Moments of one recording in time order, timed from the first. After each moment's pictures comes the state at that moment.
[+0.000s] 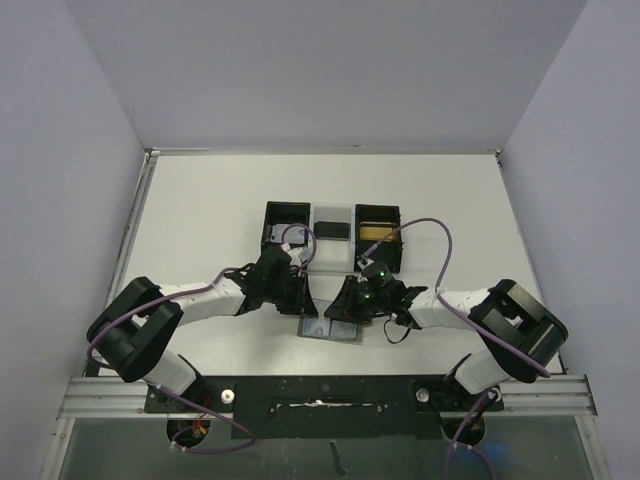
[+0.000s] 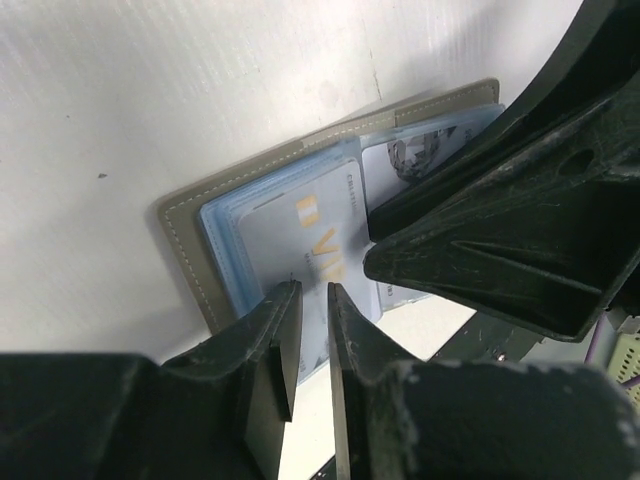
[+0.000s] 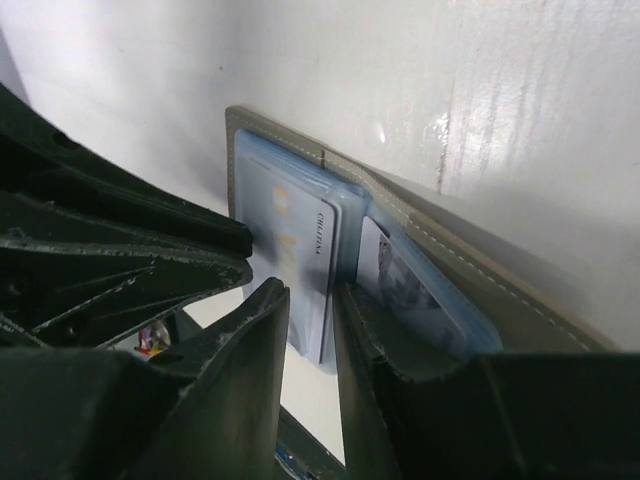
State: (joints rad) left arm -0.73 1.52 0.64 0.00 0.36 -0.68; right arm 0.75 1.48 0.51 0.17 -0.28 1.01
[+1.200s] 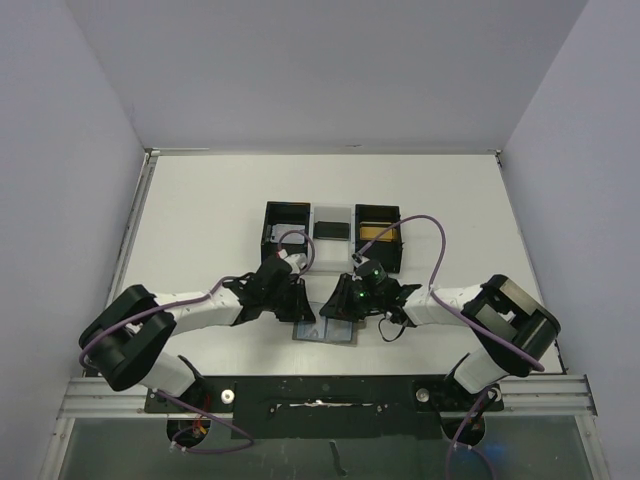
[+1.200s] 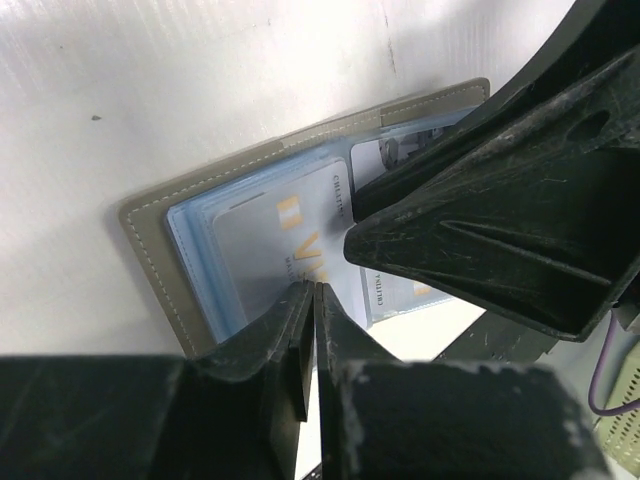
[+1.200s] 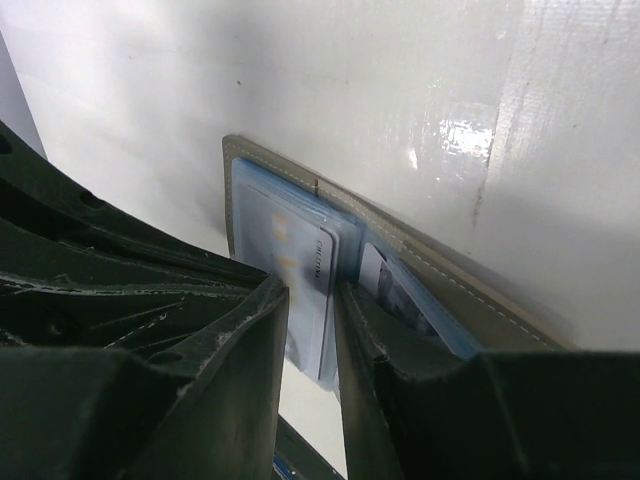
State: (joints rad) left arm -0.79 1.46 0.59 0.00 0.27 -0.73; right arm 0.77 1.53 0.54 0.23 -0.27 1.01
